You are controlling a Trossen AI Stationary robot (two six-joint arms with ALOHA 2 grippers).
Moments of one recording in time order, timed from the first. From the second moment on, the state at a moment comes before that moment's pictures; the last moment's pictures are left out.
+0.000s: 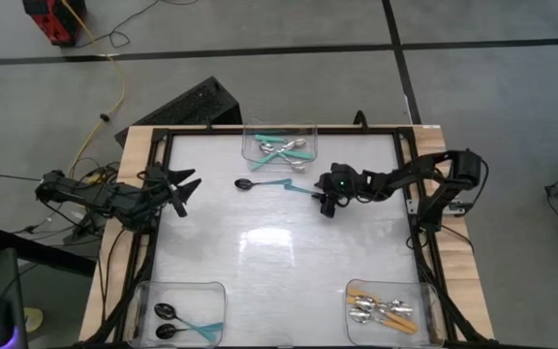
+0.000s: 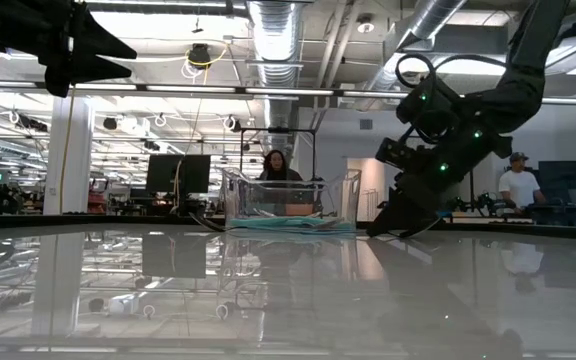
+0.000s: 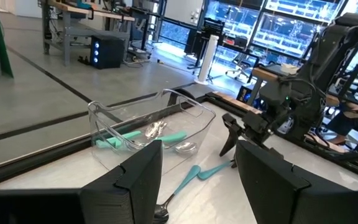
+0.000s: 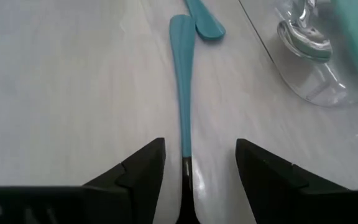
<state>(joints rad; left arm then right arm) -0.28 0.26 0.35 -0.27 -0.87 -0.41 -0.32 1.66 0.48 0.48 0.03 -0.08</state>
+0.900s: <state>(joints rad) -0.27 0.26 0.35 -0.27 -0.88 -0.41 -0.29 1.67 0.48 0.46 0.07 0.01</state>
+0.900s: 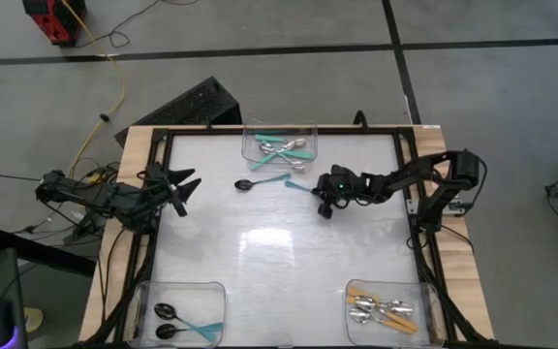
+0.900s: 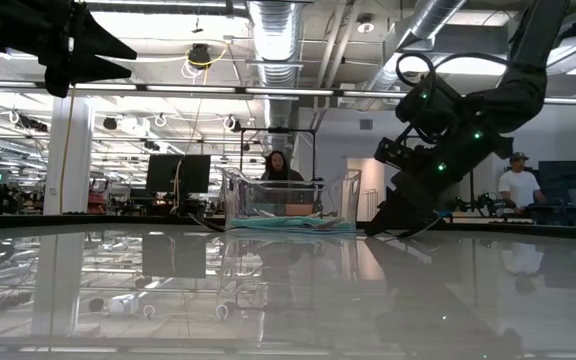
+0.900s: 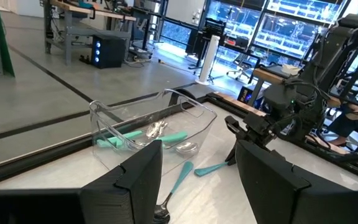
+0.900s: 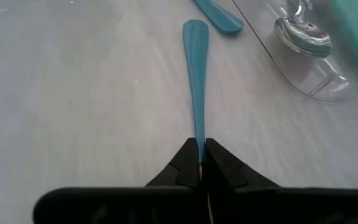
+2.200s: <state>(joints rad) -0.28 0.26 0.35 -0.27 -0.88 -0.41 -0.13 1.62 0.60 0.48 0.16 0.06</state>
